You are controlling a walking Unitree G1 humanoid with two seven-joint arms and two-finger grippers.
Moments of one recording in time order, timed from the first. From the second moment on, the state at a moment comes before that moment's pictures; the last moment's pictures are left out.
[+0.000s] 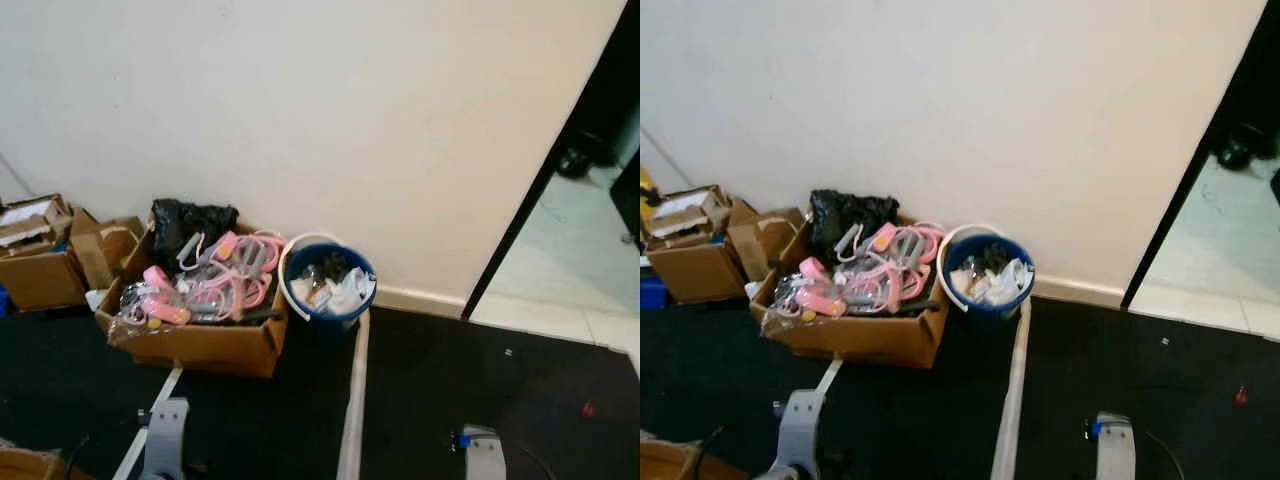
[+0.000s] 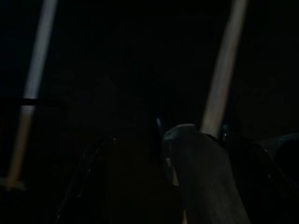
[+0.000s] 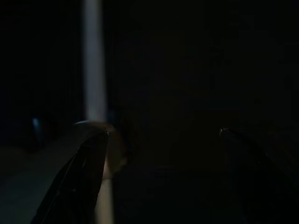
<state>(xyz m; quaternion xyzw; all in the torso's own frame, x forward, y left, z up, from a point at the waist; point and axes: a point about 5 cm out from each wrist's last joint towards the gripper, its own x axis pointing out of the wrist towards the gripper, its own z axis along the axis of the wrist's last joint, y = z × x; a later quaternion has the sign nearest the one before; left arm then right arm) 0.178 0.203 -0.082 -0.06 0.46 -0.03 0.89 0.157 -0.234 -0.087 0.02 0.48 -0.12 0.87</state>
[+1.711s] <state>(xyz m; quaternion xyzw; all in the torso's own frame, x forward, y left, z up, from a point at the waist) 0.156 0.205 -0.092 -0.07 0.49 -0.01 0.87 0.152 -0.226 -0.091 0.02 0.49 -0.11 0.86</state>
